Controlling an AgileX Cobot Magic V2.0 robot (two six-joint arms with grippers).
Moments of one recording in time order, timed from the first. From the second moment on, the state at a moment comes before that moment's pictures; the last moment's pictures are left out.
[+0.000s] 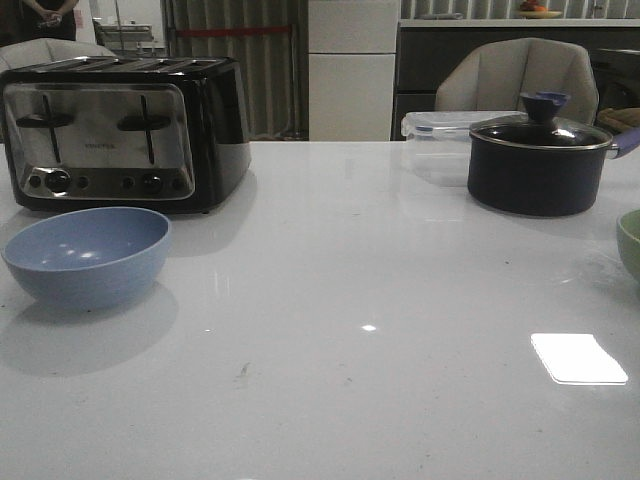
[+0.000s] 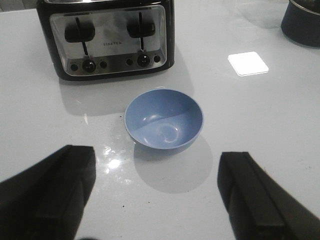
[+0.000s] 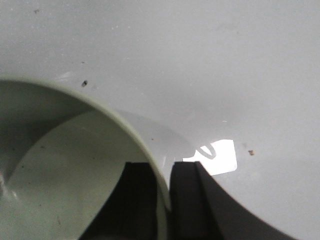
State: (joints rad) left arm -0.29 0.47 -0.65 0.04 0.71 -0.05; right arm -0.32 1.90 -1.32 0.02 0.81 0.02
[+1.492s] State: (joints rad) left arm -0.29 0.47 -0.65 0.03 0.71 -0.05; right arm 0.44 1.83 -1.33 0.16 0.85 0.00
